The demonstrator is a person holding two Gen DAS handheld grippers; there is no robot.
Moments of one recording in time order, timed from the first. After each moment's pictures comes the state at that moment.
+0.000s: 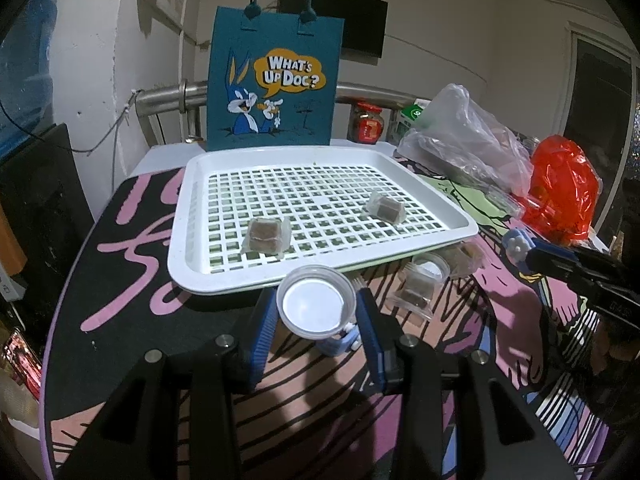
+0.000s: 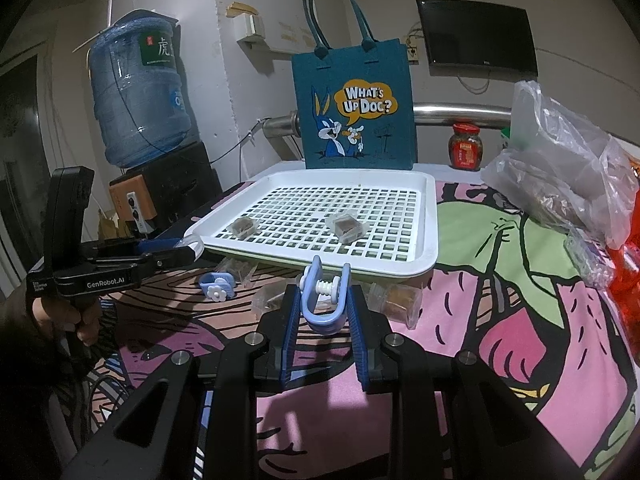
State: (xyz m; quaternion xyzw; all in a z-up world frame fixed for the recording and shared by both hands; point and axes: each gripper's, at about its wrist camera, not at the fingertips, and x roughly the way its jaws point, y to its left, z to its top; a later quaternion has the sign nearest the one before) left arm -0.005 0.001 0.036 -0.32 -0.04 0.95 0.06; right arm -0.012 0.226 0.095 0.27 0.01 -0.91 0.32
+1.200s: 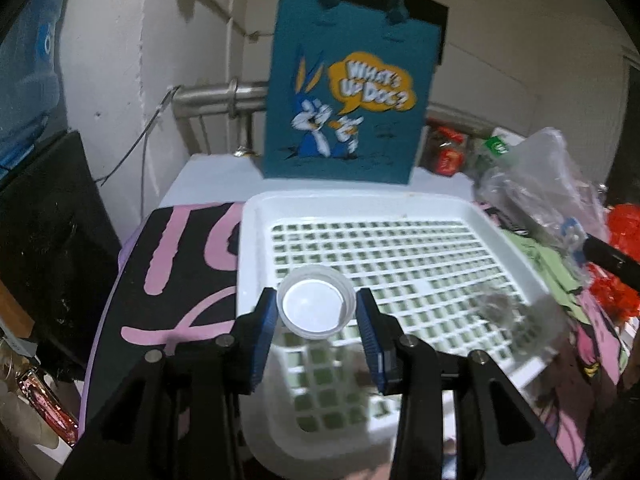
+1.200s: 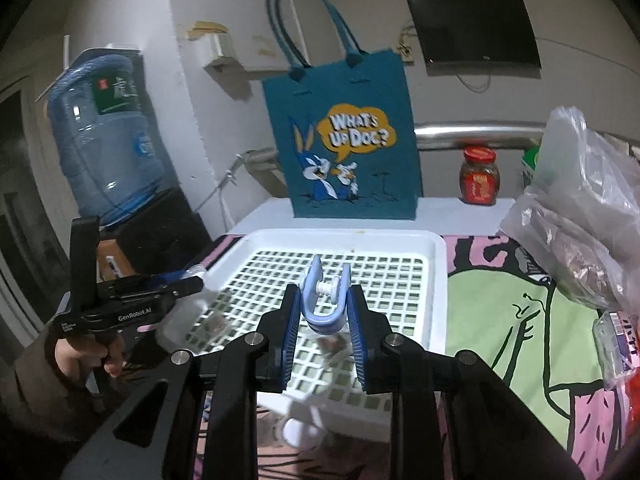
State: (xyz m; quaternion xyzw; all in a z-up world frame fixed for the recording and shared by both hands) left arm -0.119 -0.062 0.050 -0.33 -0.06 0.94 -0.03; right arm -0.132 0.193 0.143 0.28 -0.03 -0.90 0.32
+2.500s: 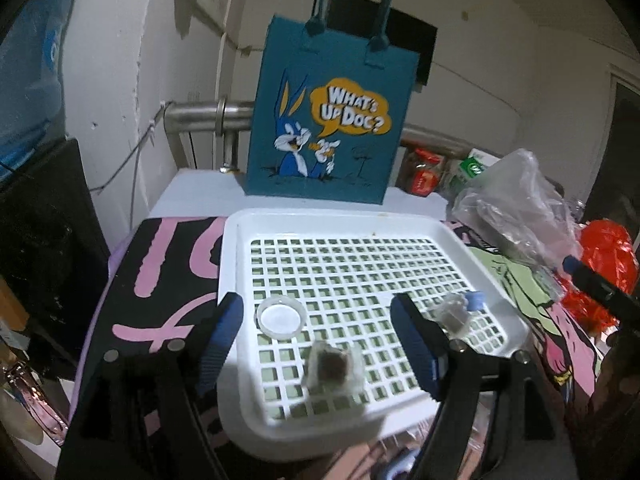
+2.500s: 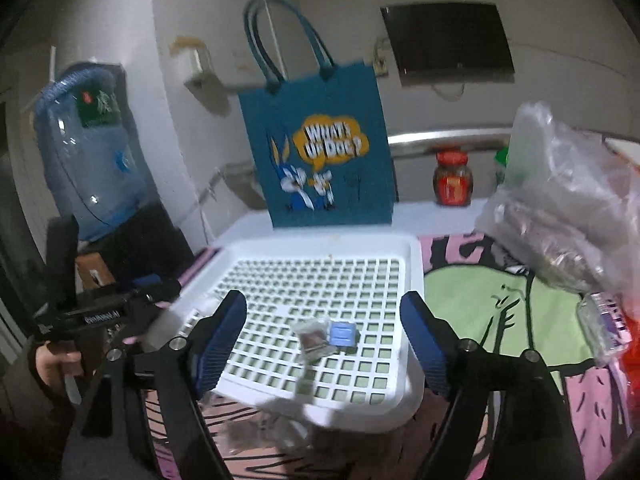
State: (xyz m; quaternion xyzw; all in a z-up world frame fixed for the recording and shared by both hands) left arm -0.087 -0.049 0.077 -0.29 -0.08 0.95 0.01; right arm -0.107 0.207 0.142 0.24 -0.05 -0.93 0.28
